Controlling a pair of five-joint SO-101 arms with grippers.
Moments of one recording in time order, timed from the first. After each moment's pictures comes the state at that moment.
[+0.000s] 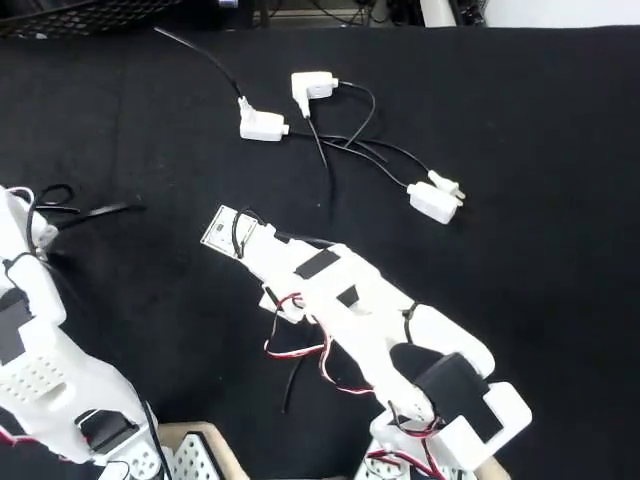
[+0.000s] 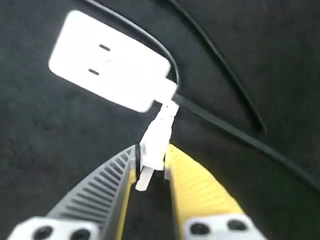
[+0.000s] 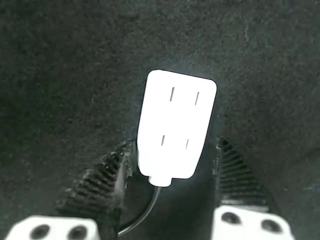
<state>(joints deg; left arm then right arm) -40.2 16.7 10.2 55.3 12.6 -35.6 -4.5 48.6 35.4 28.6</state>
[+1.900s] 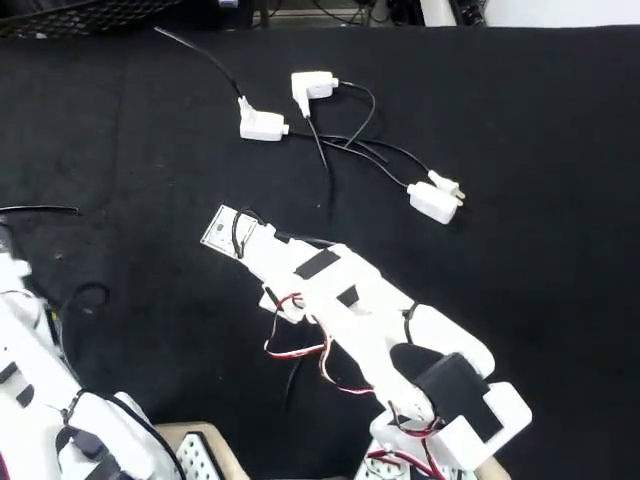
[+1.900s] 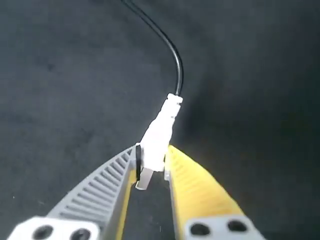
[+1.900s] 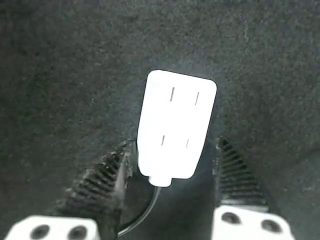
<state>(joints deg) -53.4 -42.7 54.3 69.1 -30.7 -35.6 -4.5 48.6 35.2 28.6</state>
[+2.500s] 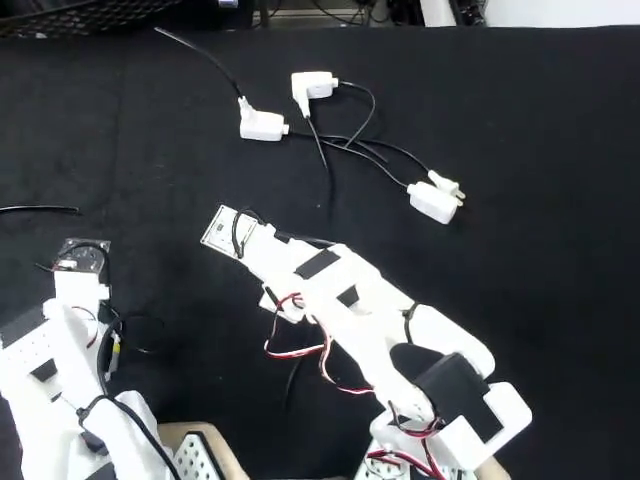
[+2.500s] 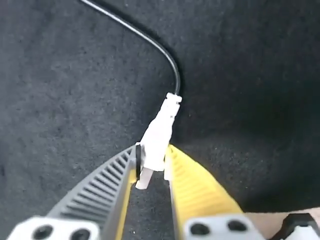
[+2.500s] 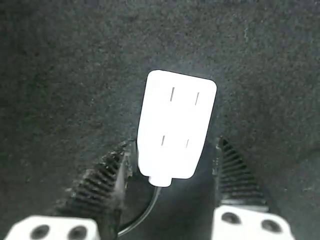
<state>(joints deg) -42.0 -42.8 69.0 66.1 -42.8 -35.6 -4.5 48.6 35.2 28.6</state>
